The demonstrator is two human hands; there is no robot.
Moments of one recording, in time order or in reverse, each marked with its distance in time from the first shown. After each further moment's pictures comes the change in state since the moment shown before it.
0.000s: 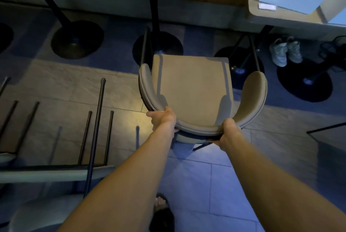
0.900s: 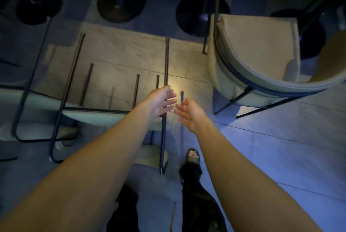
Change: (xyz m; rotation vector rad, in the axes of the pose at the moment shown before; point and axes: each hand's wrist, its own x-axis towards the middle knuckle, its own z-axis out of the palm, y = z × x) left_hand 0.074 -0.021 -0.296 0.080 -0.428 -0.061; right_hand -0.218 0.235 0.177 -0.189 -0.614 0.032
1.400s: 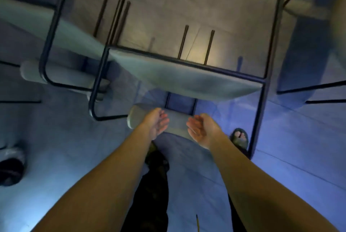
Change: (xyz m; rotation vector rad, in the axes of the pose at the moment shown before) left_hand 0.106 -0.233 -0.307 -0.323 0.268 -0.324; right_hand 0.139 0.273 0.134 0.048 0.079 0.337
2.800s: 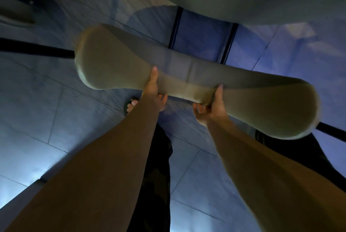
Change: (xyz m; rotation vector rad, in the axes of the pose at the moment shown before) left_hand 0.363 -0.140 -0.051 -0.397 0.140 -0.115; right_hand 0.335 0.137 -0.040 0.449 0.286 0.104
